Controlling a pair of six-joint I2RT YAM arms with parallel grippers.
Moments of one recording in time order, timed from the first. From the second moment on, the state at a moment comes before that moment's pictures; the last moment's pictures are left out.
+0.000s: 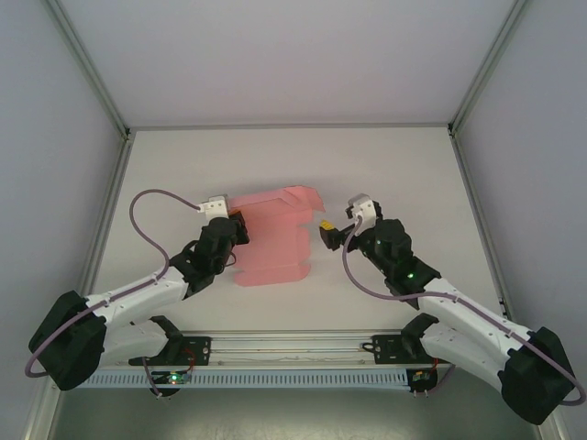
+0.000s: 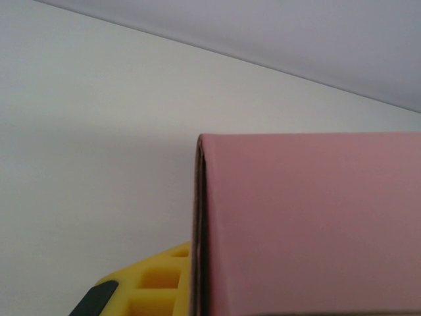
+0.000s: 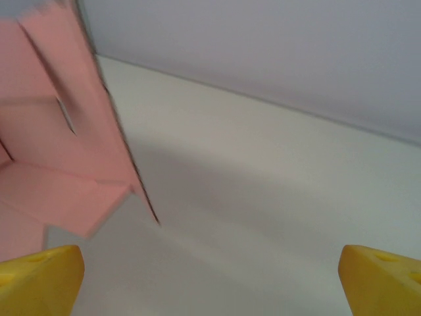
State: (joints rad) left arm -0.65 1.13 0.50 0.18 -0.43 -0.58; right arm 0.59 0.89 0.41 0.21 0.07 0.03
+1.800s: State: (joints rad) left arm -0.65 1.20 0.52 0.15 -0.39 -0.58; right arm 0.58 1.39 0.57 0.50 -0.12 0.12
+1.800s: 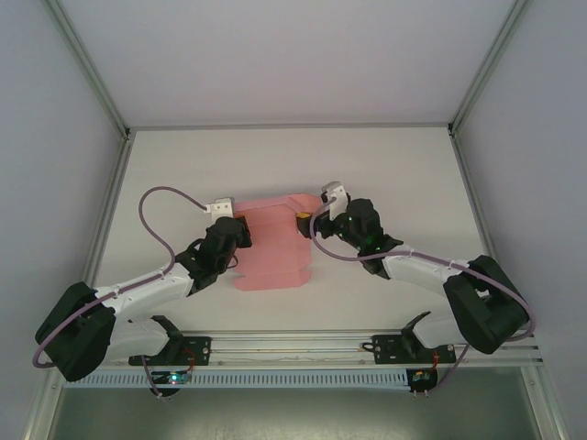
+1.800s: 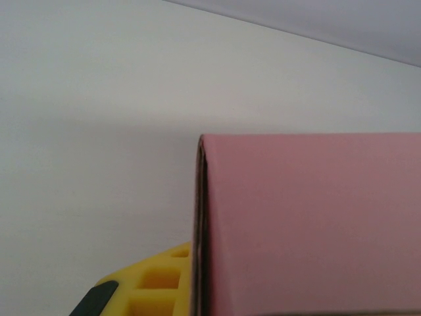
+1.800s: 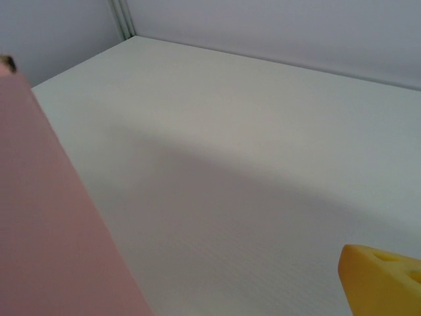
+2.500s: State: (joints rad) left arm -0.65 1.20 0.49 0.15 -0.42 -0.64; right arm 0.74 1.55 0.59 0.63 0.17 0.11
